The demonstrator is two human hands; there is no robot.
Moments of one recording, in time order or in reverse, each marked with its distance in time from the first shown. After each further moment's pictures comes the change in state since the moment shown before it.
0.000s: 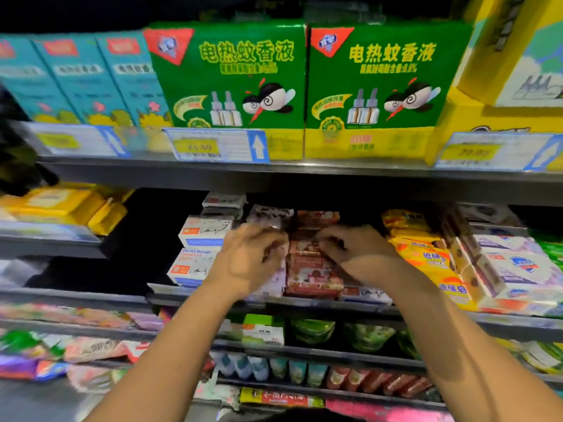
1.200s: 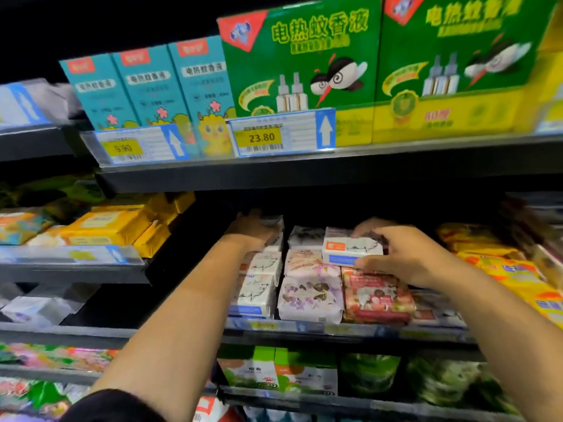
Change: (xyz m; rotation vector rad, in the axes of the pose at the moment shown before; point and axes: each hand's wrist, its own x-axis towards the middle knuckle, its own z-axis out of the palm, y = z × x) left_hand 0.087 -0.120 -0.015 0.068 -0.249 -0.532; right_hand 0.032 -0.005 0.023 0.264 0.145 -0.088
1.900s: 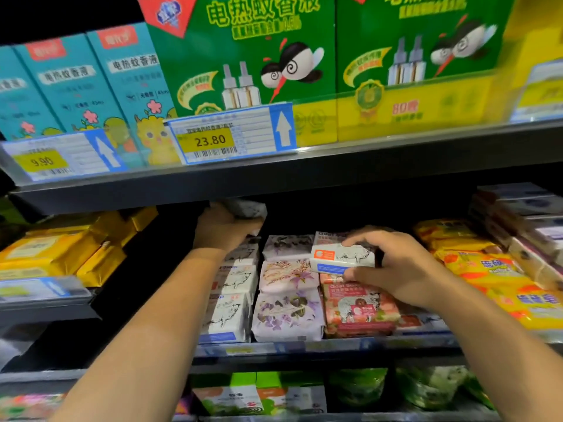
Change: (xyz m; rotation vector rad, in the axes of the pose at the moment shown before) left_hand 0.005 0.019 -0.004 -0.301 0.306 0.038; right_hand -0.018 0.023 0.008 0.052 0.148 0.024
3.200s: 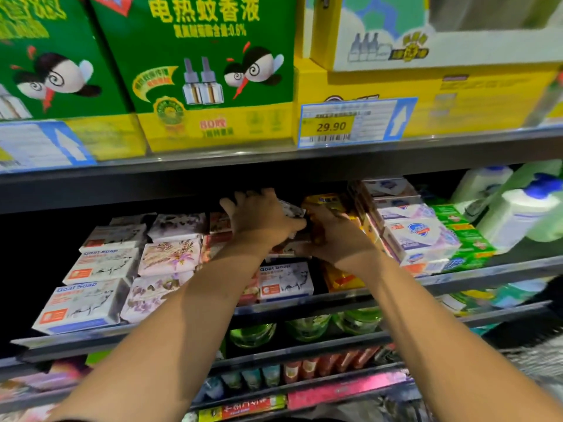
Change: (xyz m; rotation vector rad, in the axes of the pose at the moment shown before) left_hand -0.110 0.212 0.123 0.457 -0.200 0.244; right_hand -0.036 0.078 -0.081 -0.167 -0.049 0.240
